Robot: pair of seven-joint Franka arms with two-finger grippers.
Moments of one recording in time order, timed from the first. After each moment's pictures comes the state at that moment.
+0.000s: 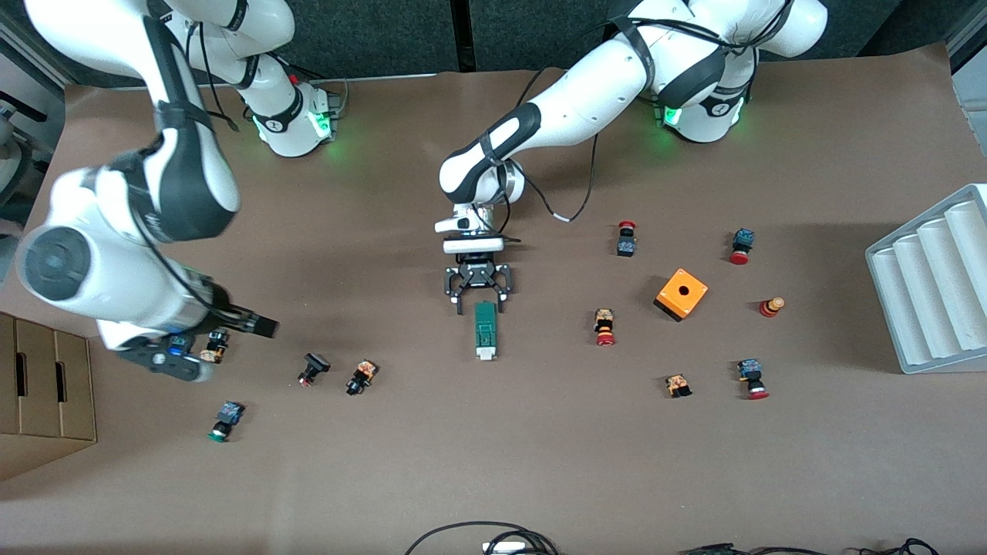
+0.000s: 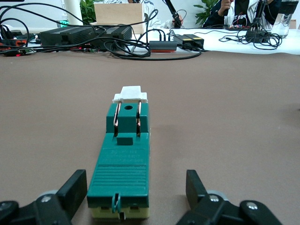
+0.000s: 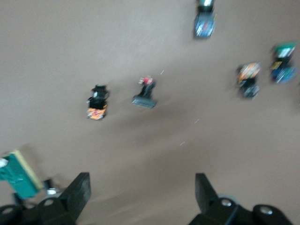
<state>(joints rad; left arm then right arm) -0.77 1.00 -0.38 -1.58 1.93 1.95 -2.43 0.29 0.33 -0.11 -1.56 0.11 1.75 0.60</state>
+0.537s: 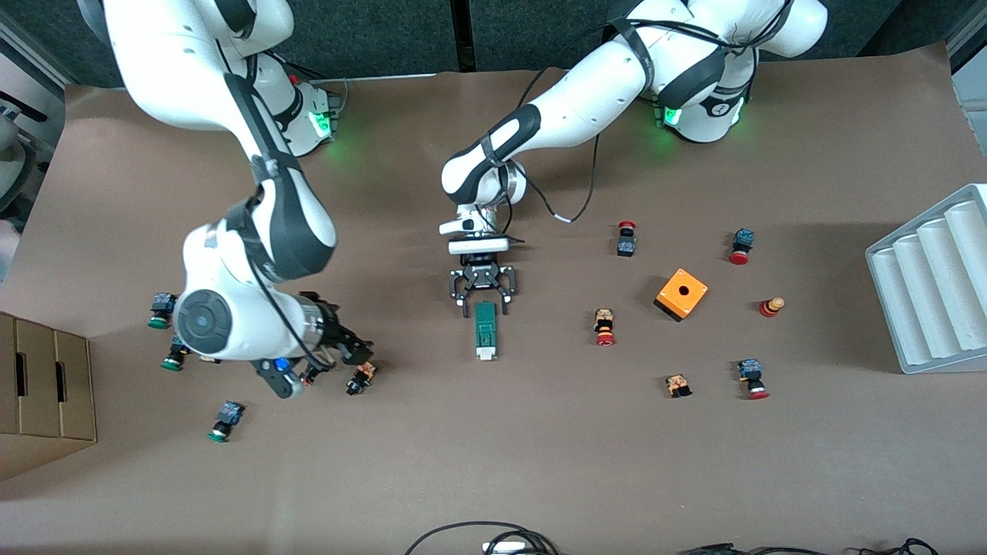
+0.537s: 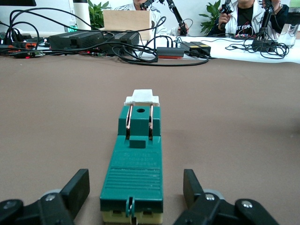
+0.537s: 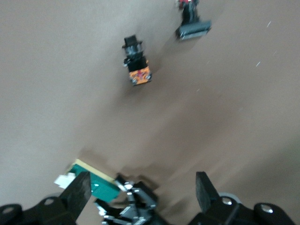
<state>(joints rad) -0.78 1.01 -0.37 -1.60 1.95 1.91 -2.49 0.42 0.57 -0.11 -1.39 0.31 1.78 1.13</state>
